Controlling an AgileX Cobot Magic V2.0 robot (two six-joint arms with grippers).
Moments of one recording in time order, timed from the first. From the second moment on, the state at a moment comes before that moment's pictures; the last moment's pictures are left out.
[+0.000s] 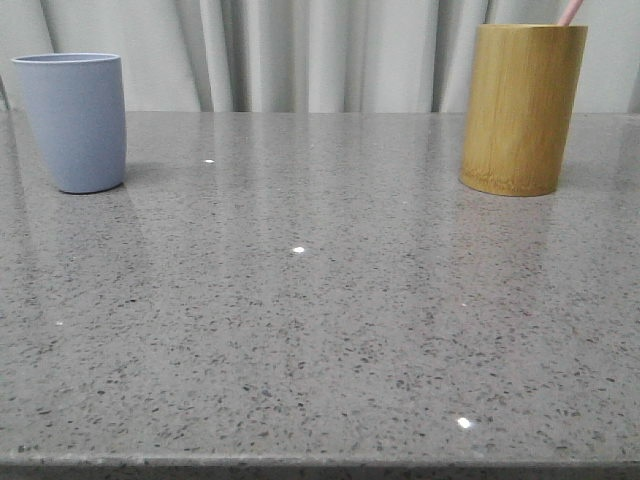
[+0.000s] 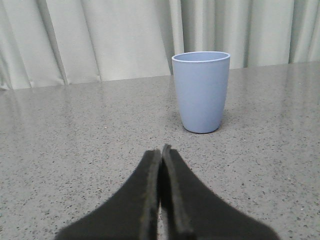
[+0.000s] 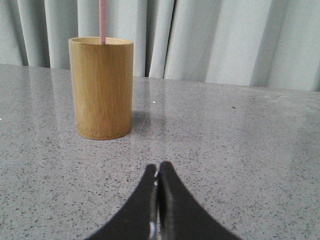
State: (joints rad) left arm -0.13 0.00 0.00 -0.03 0.08 0.03; right arm 0.08 -0.01 0.03 -0.08 0.04 0.11
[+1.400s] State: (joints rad) left arm -0.13 0.37 -0.46 -0.16 0.47 0.03; right arm 0.08 0.21 -0.44 0.02 0.55 0.11
